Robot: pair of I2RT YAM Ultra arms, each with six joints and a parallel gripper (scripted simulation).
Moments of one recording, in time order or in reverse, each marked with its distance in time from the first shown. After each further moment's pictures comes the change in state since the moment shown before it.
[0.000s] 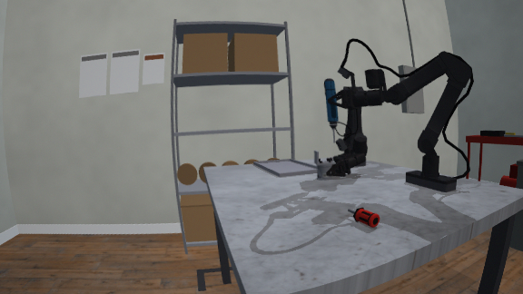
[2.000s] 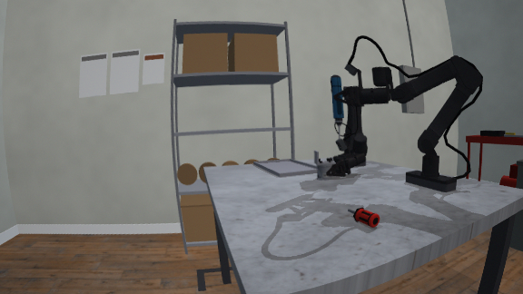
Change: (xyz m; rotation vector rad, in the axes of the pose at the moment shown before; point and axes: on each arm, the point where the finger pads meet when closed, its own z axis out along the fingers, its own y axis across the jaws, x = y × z) left arm -0.011 0.000 -0.026 0.000 -0.029 0.003; right arm 0.000 0.000 0.000 0.000 0.000 0.000
